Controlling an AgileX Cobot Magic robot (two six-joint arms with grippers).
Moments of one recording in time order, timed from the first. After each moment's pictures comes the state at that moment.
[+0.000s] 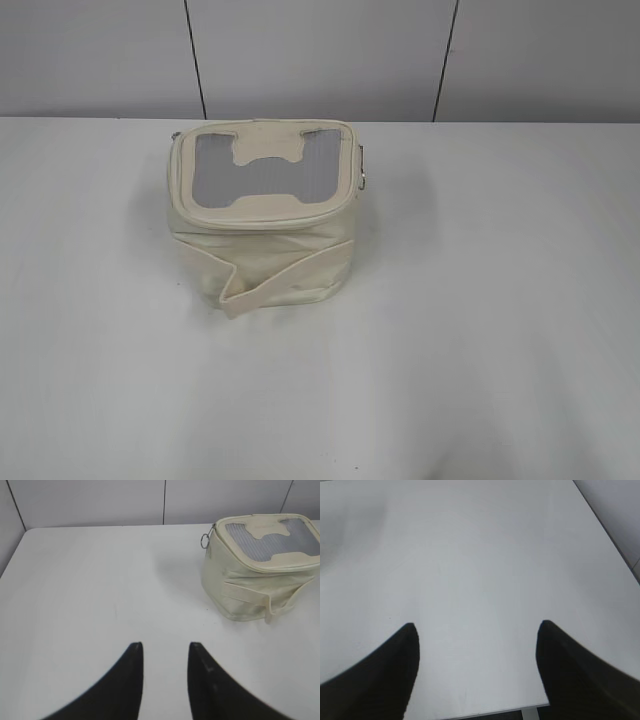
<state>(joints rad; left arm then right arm) -0.12 -0.01 -0.54 -0.07 1.05 0.04 0.03 -0.01 -0.50 -0.06 1.05 0.12</state>
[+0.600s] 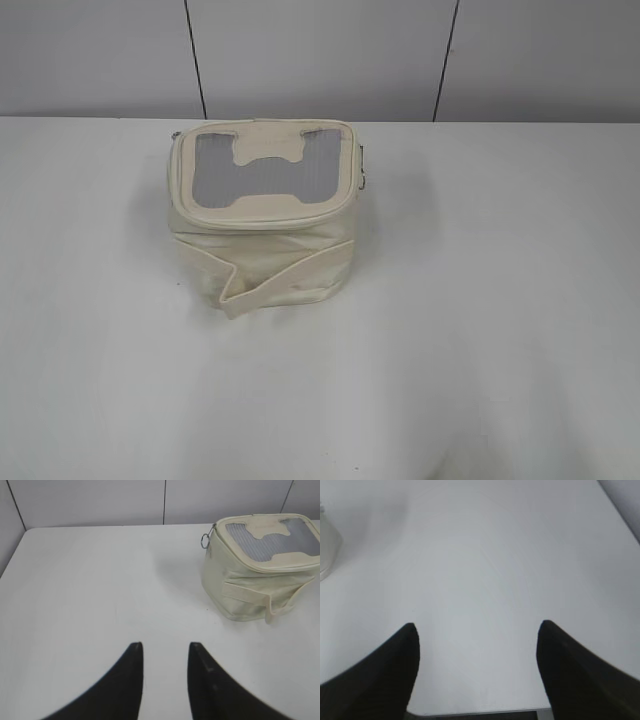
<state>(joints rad) -0.12 -0.01 -0.54 -0.07 1.05 0.04 0.03 -0.01 -0.50 -0.03 1.05 0.11</state>
